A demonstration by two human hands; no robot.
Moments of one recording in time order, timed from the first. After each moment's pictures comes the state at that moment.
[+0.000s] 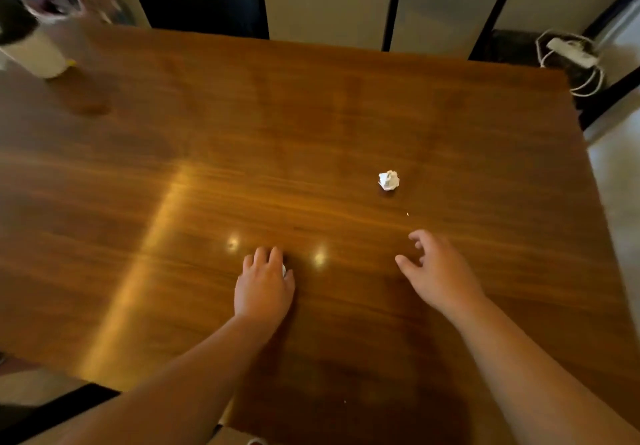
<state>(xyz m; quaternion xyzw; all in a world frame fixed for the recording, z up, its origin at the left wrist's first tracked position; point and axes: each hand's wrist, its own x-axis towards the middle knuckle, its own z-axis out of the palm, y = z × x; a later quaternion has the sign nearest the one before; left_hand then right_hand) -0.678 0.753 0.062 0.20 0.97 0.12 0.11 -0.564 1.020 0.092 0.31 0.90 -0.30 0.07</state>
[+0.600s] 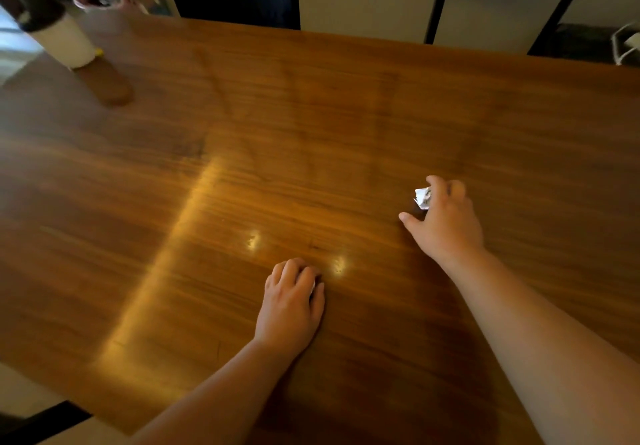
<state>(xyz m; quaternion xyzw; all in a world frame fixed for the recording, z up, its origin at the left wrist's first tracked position) -0.687 0.776 0.025 0.27 0.93 0.23 -0.01 -0.693 1.055 0.062 0.28 0.94 -0.19 -0.02</state>
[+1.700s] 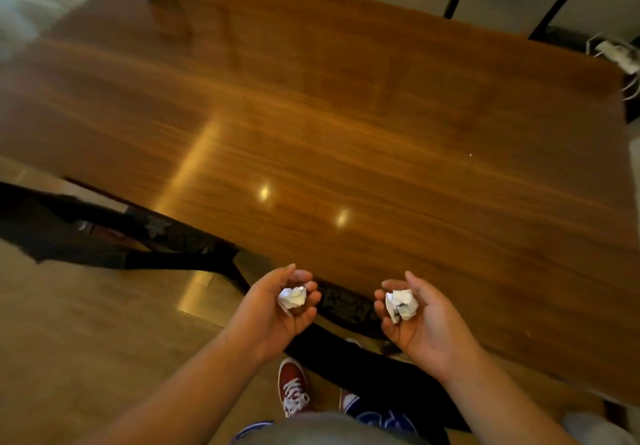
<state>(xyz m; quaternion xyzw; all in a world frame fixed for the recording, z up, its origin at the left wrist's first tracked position) -0.519 0.538 0.161 -0.30 0.39 0.75 0.45 -0.423 0.762 0.148 0.45 0.26 -0.84 0.14</state>
